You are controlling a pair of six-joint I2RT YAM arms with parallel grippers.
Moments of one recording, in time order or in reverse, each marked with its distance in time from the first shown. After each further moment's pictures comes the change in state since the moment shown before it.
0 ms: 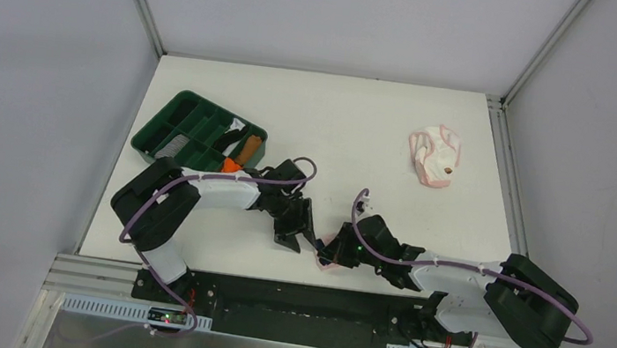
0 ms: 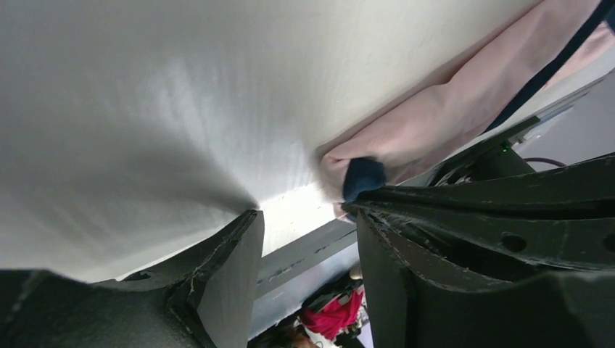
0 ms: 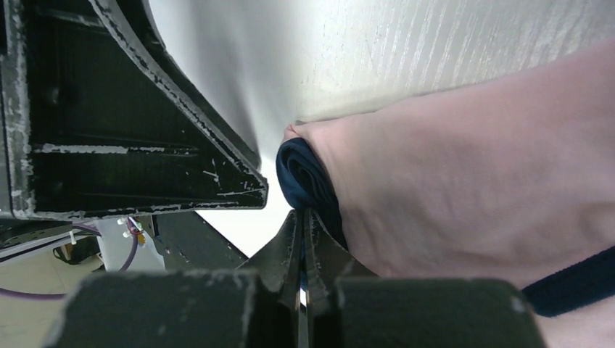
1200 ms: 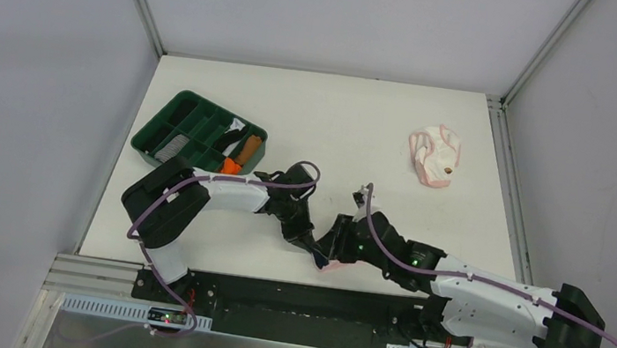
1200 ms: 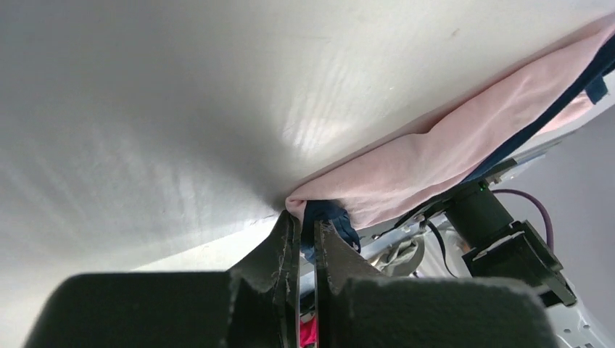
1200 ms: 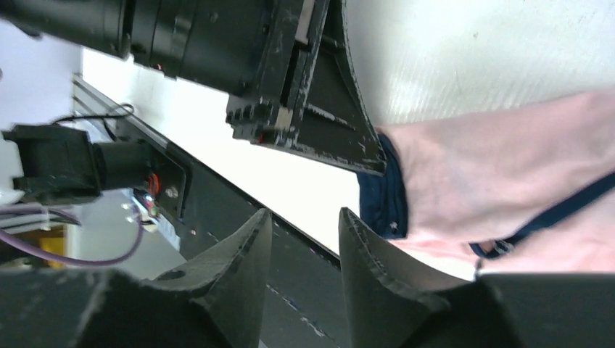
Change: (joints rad) left arm -0.065 0.064 0.039 0.037 -0.063 -0.184; right arm 0.109 -0.251 0.188 -0.369 0.142 -0.094
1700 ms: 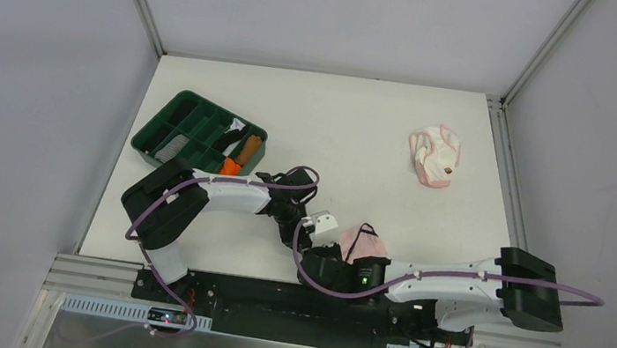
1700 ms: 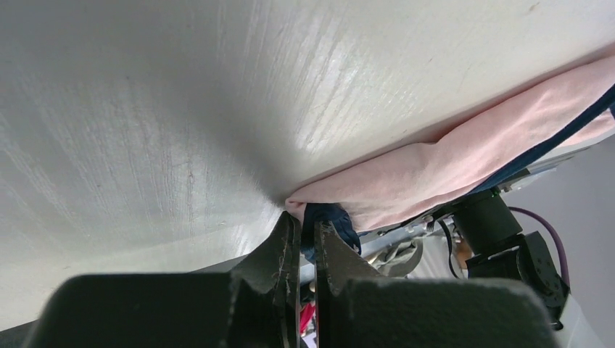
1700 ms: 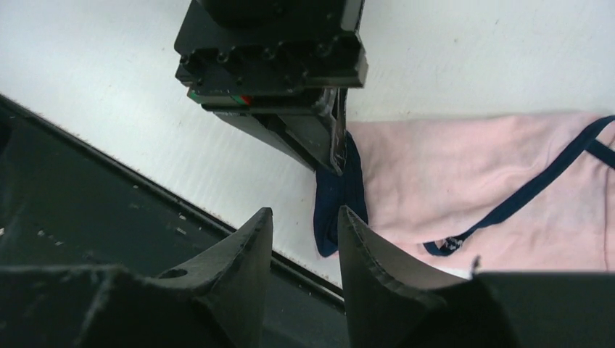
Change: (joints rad) left arm -0.026 -0.013 0.014 -0.105 -0.016 -0.056; right arm 0.417 0.297 0.222 -0.251 0.541 -0.129
